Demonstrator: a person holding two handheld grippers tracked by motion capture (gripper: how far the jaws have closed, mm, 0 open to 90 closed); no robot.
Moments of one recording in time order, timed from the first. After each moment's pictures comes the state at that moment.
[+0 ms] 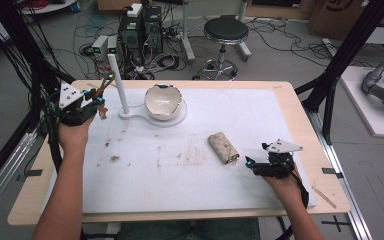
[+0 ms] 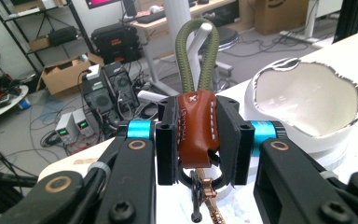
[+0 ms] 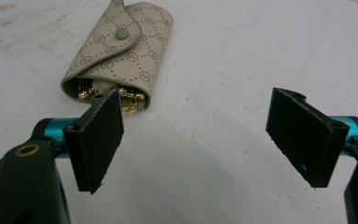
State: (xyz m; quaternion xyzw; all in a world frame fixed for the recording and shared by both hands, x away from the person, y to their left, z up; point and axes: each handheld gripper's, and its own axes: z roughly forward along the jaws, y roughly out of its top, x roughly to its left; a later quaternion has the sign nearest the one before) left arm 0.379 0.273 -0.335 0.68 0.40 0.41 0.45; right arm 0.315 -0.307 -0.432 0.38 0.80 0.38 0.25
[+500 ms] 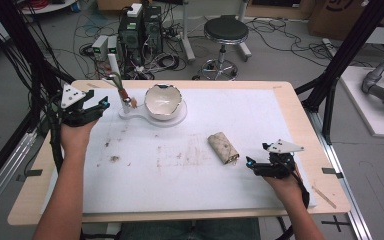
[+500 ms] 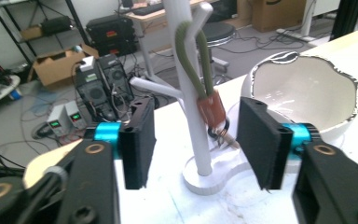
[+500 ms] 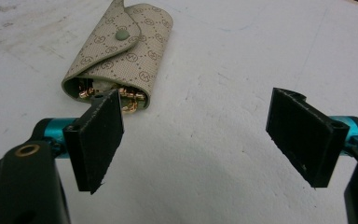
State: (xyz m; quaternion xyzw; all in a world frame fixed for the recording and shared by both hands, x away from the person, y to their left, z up) left arm 0.382 0.273 -0.344 0.68 0.41 0.38 0.47; right arm 0.314 -0.309 -0.431 0.38 0.80 0.38 0.25
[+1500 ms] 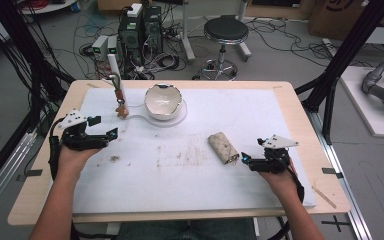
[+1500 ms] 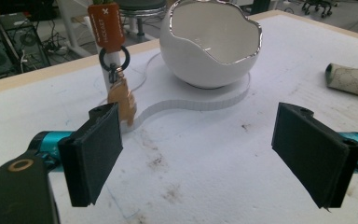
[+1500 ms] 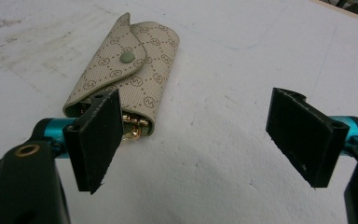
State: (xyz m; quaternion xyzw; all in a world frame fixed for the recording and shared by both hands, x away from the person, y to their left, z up) left arm 0.351 0.279 -0.395 0.73 0.39 0.24 0.52; right arm 0.327 -0.297 -0.428 0.37 0.81 0.39 0.25
